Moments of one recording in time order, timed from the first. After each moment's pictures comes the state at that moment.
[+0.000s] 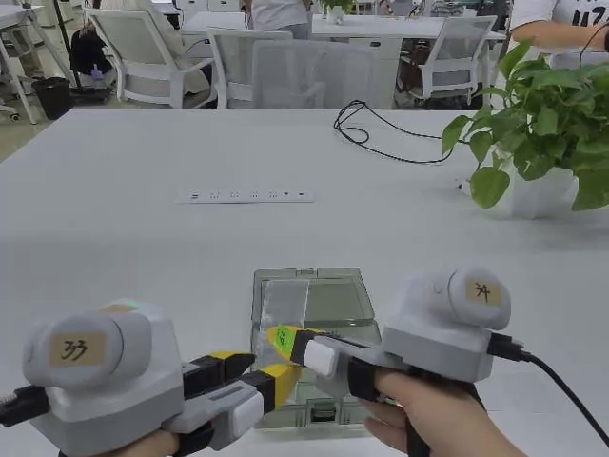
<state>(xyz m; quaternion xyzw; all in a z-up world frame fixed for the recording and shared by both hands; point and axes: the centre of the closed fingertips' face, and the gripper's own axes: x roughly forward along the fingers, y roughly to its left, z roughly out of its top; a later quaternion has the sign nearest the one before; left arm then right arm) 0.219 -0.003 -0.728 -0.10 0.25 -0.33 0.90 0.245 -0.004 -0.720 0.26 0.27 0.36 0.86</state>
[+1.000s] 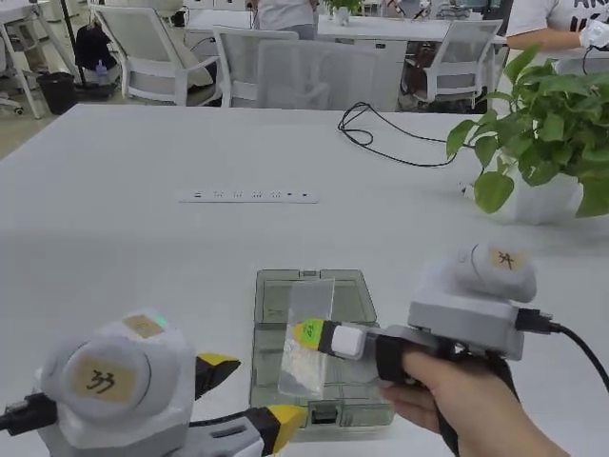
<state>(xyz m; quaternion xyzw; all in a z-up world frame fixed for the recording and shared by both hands) 0.206 0.002 -0.741 0.05 0.25 -0.37 0.89 0.250 -0.034 -0.724 0.27 0.35 0.31 0.84</state>
